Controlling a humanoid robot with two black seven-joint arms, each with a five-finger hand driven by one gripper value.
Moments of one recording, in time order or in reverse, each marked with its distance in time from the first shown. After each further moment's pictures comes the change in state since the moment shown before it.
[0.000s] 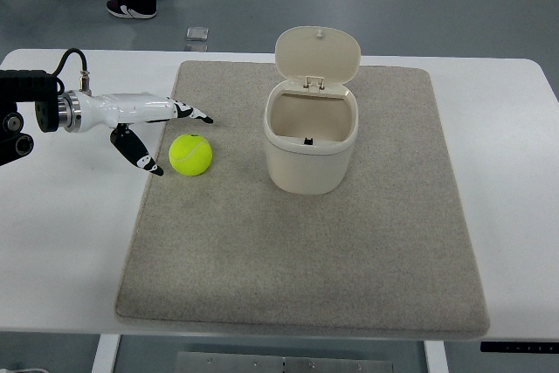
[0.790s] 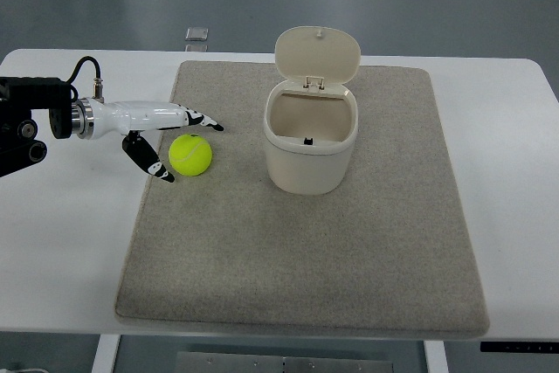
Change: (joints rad) left arm 0.024 -0.036 0.003 0.003 -0.002 0.002 0.001; right arm 0.000 0.000 0.000 0.000 0.000 0.000 0.000
